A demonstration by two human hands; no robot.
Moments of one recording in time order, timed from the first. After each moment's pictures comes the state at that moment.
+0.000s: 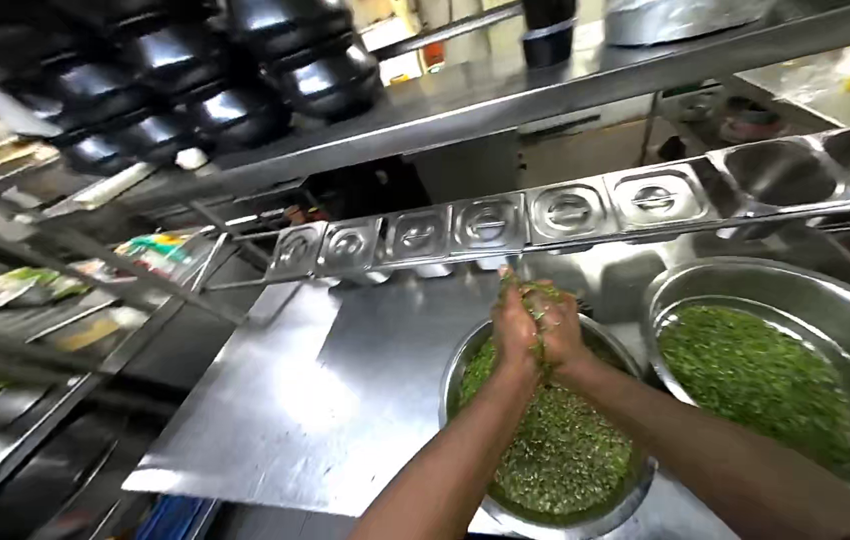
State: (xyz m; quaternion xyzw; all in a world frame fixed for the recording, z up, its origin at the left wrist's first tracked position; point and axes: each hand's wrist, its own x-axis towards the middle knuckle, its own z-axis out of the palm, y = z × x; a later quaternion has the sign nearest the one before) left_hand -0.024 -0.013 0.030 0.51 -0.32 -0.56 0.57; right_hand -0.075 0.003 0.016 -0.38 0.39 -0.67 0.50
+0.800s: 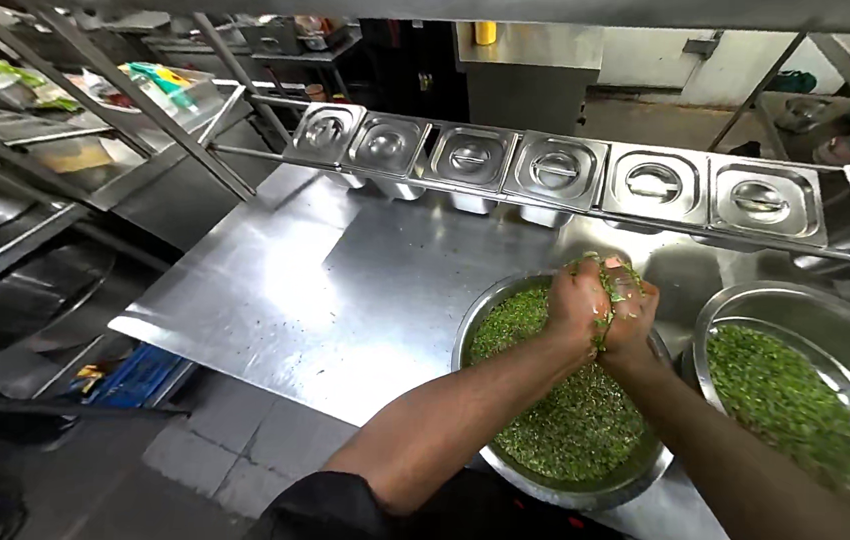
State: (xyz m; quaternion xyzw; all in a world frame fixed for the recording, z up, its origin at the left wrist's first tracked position) left_hand -0.013 -0.016 0.018 0.55 -0.36 -0.57 0.48; right_hand -0.070 -0.006 -0.010 -0.44 0.39 -0.70 0.40
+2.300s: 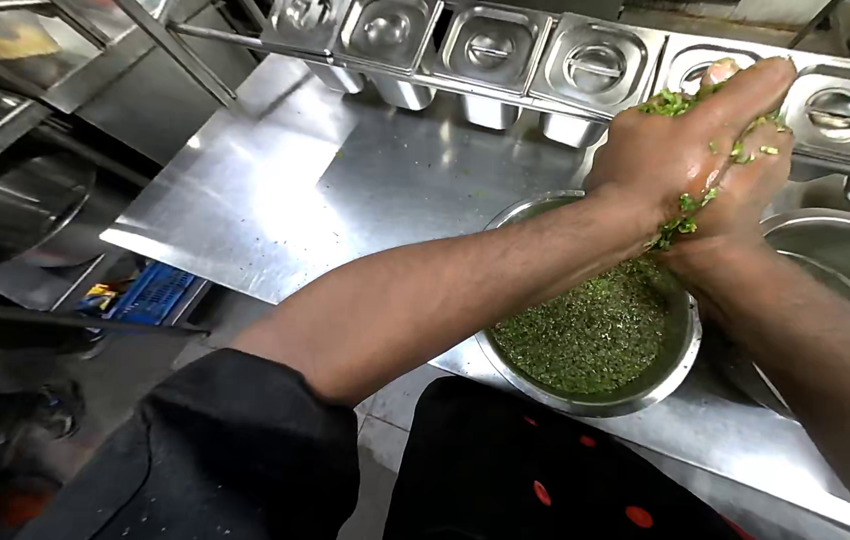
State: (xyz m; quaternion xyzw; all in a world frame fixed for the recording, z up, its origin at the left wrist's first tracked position) left_hand 0.014 -0.104 -0.044 0.31 -0.56 -0.50 0.59; right_hand -0.082 -0.087 -0.047 -0.52 0.32 -0.72 0.33
